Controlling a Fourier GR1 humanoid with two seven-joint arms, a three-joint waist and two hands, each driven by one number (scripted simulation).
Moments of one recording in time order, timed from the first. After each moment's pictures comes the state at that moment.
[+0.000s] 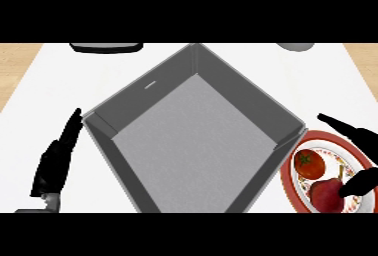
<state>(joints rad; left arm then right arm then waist) 0.01 0.31 -0.09 -1.54 -0.06 0.19 0.08 -0.14 -0.67 0.07 -1.27 0.45 0.35 -0.21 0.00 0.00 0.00</state>
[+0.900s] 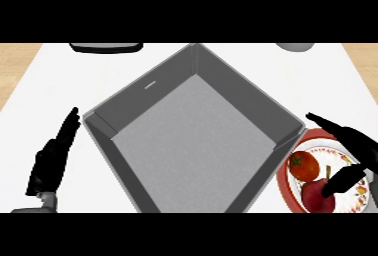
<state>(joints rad) 0.01 0.26 0.00 -1.53 -0.12 0.09 0.08 -0.17 -0.53 -0.02 -1.24 0.60 0.39 -0.22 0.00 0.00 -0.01</state>
